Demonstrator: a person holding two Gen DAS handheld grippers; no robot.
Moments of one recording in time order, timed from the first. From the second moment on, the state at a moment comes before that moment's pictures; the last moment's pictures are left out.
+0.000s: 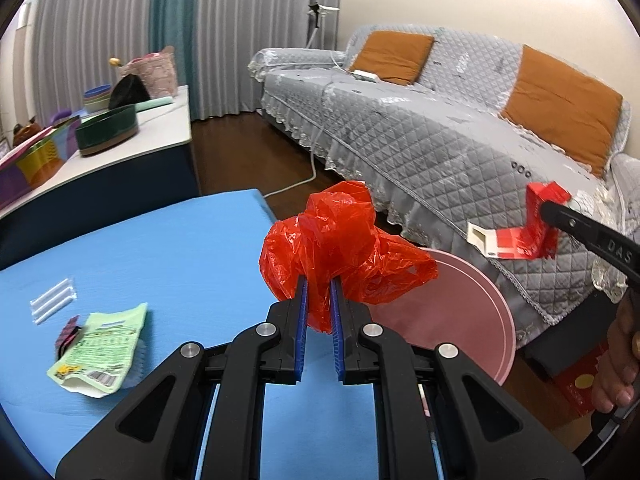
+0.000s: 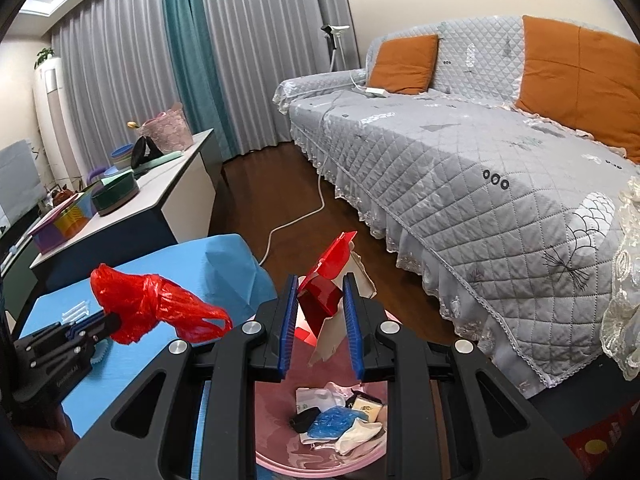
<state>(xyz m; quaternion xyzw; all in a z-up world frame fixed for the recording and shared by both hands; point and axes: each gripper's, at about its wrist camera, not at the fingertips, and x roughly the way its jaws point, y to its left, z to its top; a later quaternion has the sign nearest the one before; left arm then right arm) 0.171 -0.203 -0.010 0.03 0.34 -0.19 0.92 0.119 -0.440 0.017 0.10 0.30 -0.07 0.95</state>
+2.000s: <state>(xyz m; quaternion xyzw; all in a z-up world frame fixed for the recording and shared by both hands) 0.163 -0.092 0.020 -0.04 0.31 -0.13 0.94 0.153 -0.334 0.026 0.08 0.30 0.00 0.95</state>
